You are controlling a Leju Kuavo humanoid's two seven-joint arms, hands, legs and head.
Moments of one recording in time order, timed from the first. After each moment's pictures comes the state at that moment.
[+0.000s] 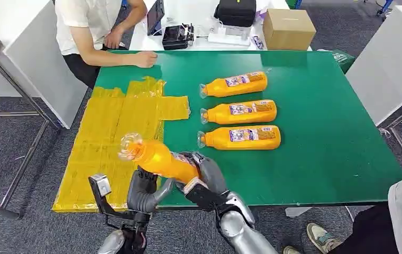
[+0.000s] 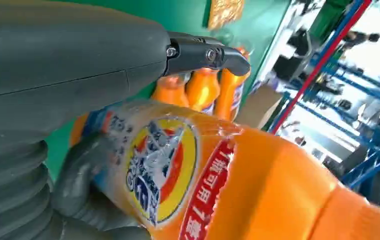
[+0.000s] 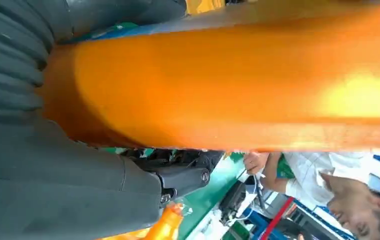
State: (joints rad) left arm 0.01 -0.18 -0.54 -1.41 0.46 0.00 -0.35; right arm -0.22 0.16 0.57 -1.06 0.50 -0.28 -0.48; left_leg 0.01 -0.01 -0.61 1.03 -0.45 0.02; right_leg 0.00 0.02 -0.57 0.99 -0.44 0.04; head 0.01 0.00
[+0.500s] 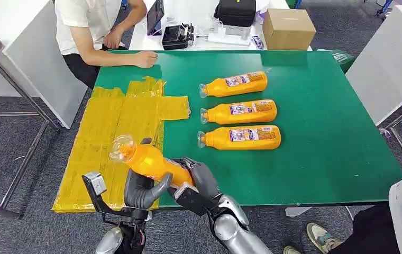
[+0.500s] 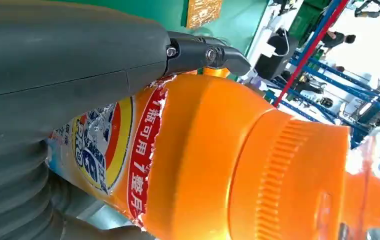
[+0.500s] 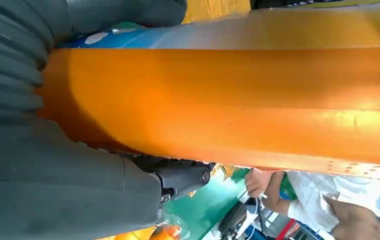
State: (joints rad) left arm 0.01 -0.18 -0.54 -1.47 0.44 0.02 -0.36; right arm -0.24 0.17 0.63 -1.01 0.50 -0.27 -0.46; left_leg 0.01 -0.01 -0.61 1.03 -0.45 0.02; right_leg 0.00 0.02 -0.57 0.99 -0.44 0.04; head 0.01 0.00
